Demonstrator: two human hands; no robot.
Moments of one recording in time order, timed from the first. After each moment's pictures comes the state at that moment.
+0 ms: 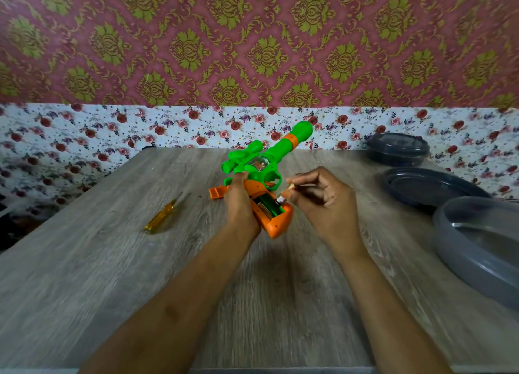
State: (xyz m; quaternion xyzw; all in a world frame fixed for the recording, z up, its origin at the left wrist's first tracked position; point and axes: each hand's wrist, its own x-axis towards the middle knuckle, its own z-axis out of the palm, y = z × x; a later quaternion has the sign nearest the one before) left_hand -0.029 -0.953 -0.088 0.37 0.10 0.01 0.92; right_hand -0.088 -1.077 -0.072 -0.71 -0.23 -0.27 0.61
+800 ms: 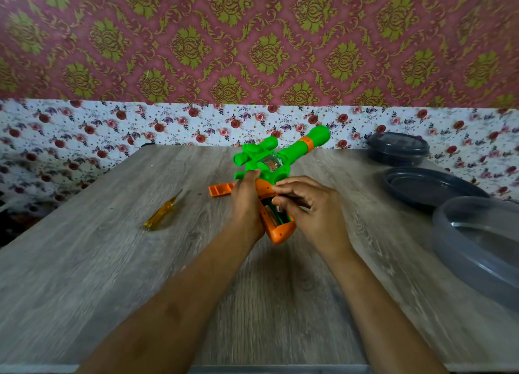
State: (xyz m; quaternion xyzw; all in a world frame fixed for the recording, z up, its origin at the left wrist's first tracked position) left_hand -0.024 -0.957 -0.096 0.44 0.09 0.03 0.89; right_hand -0.075 -1.071 -0.086 -0.77 -0.29 -0.33 0.47
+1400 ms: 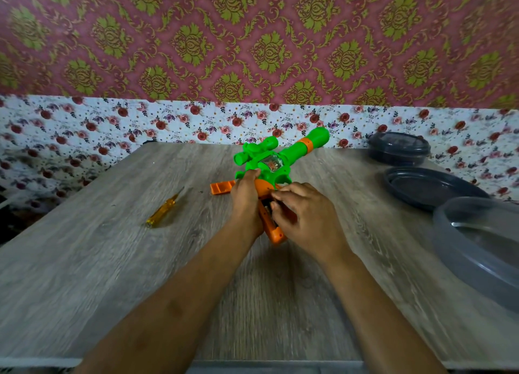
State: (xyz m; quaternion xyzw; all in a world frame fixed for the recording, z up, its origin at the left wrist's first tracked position) left_hand -0.021 -0.955 -0.097 0.45 0.09 0.04 0.89; right_hand -0.082 -1.062 -0.088 -0.86 -0.27 -0.37 0.22
